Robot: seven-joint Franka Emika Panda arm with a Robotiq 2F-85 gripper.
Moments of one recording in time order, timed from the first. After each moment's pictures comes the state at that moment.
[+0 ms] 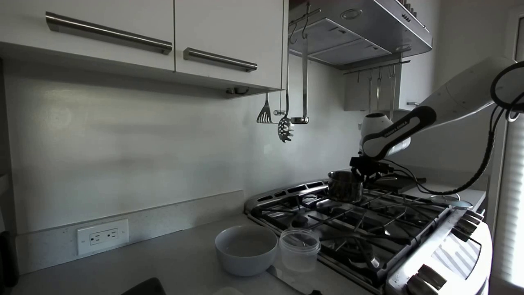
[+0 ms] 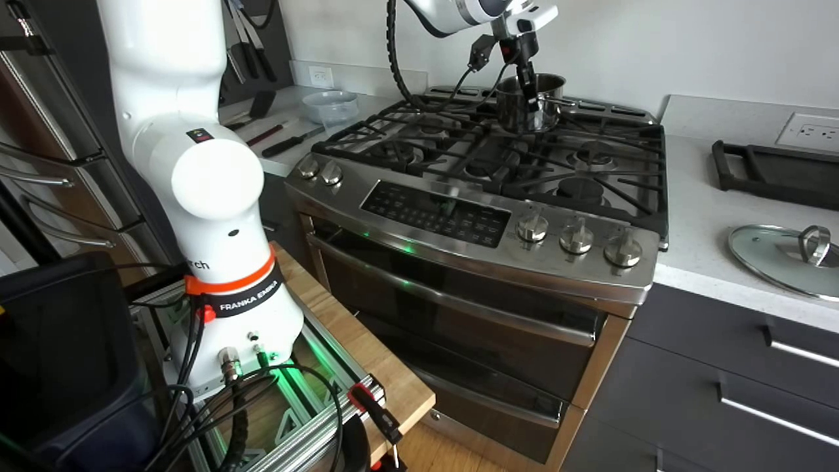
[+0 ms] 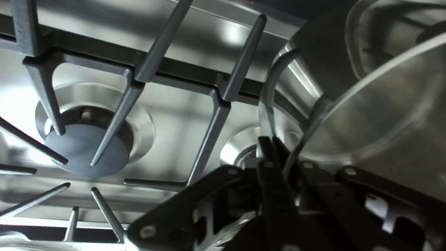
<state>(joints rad) 0.07 0.21 -0.15 -1.89 -0.28 2.45 1.04</state>
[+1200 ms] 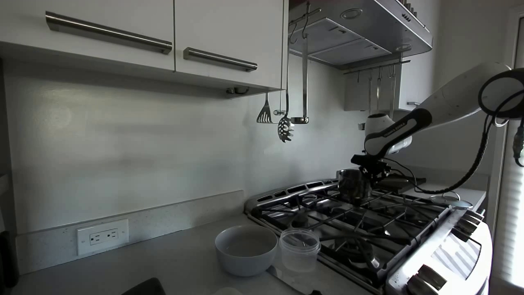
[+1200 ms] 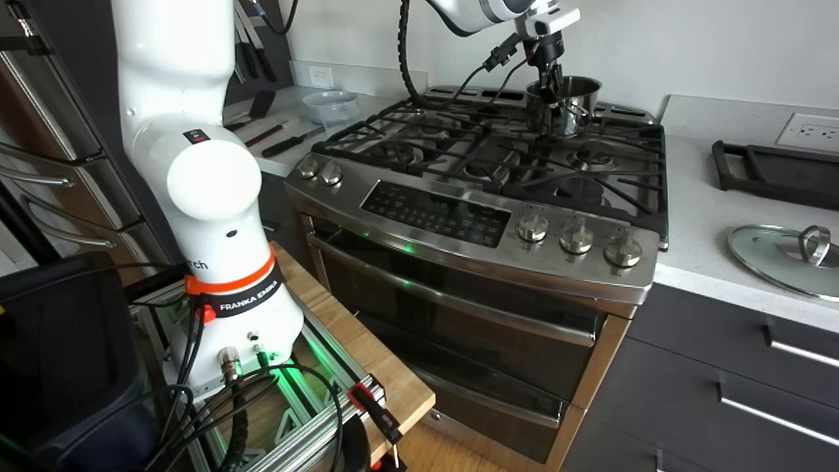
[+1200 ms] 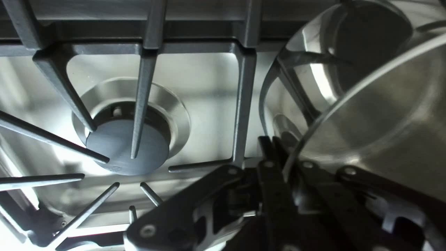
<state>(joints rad) 0.03 0.28 -0.19 -1.78 -0.28 2.36 1.26</state>
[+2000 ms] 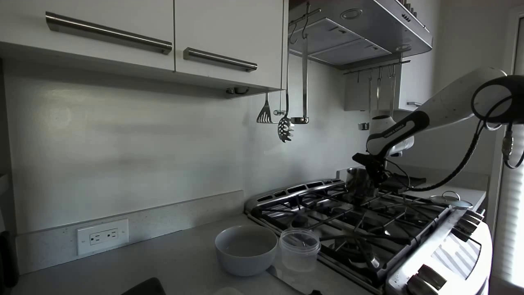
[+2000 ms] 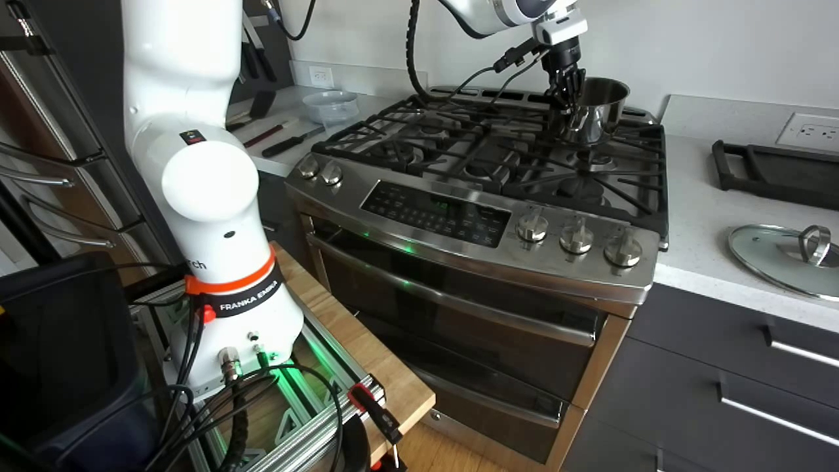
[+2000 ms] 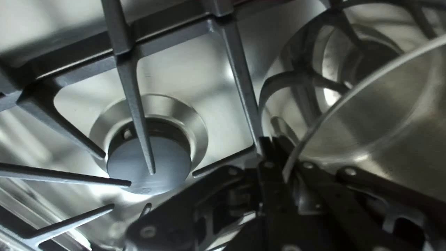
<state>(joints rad) -0.01 0.33 -0.20 -1.72 -0.23 2.34 1.52</state>
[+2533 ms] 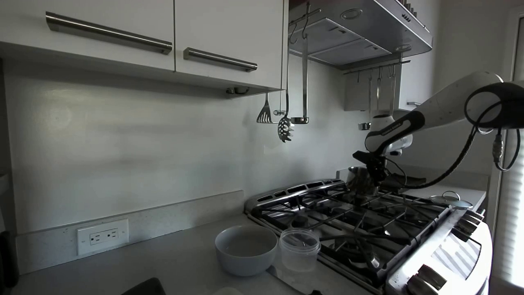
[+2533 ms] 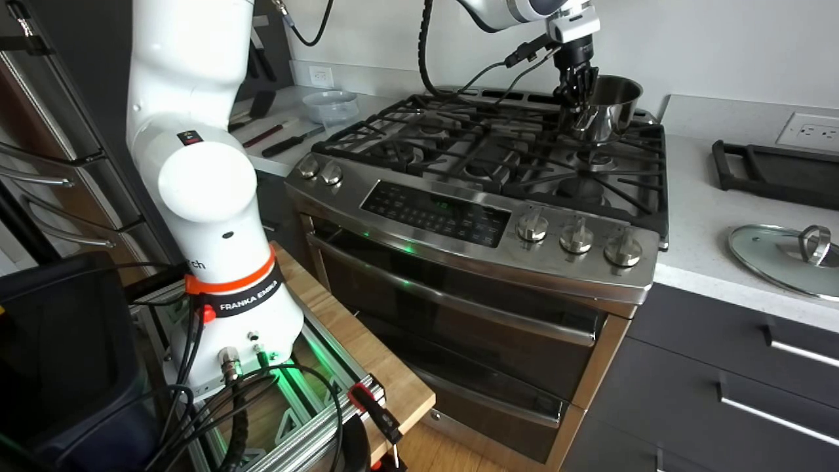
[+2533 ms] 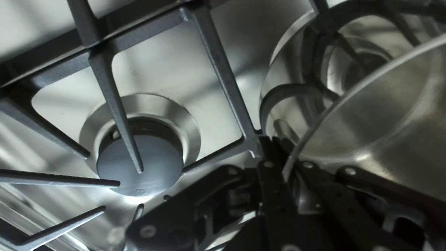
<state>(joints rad) -0.03 0.39 -0.20 -1.63 -0.16 2.29 1.52</state>
